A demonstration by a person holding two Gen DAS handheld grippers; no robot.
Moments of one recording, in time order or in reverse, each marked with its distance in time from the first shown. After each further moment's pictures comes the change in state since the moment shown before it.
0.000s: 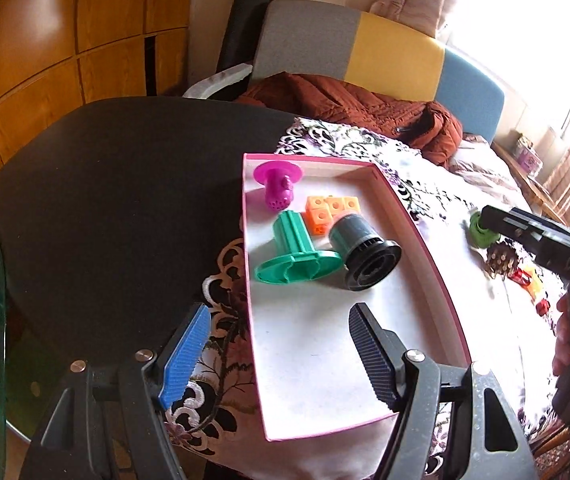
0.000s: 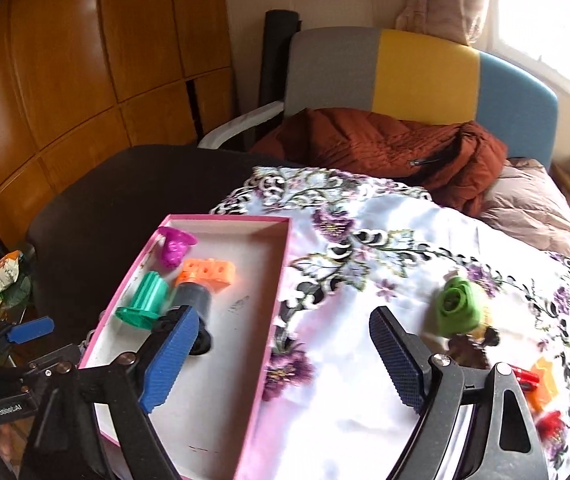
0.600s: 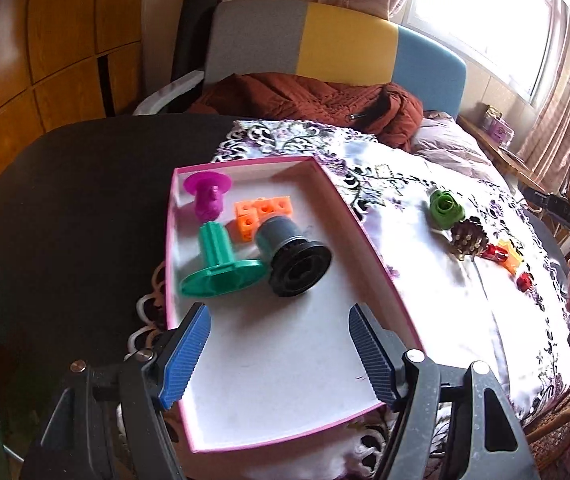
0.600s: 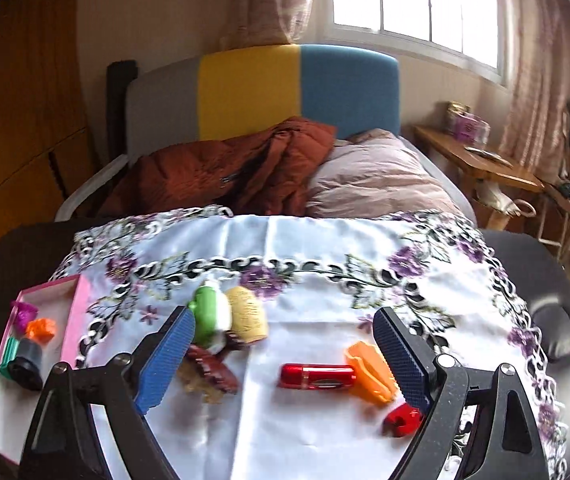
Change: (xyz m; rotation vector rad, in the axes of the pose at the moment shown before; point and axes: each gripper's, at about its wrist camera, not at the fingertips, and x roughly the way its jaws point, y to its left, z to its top) left arm 0.007 -0.056 0.007 0.124 0.015 -0.076; right arm -0.060 -0.189 -0.031 0.322 -0.104 -0.386
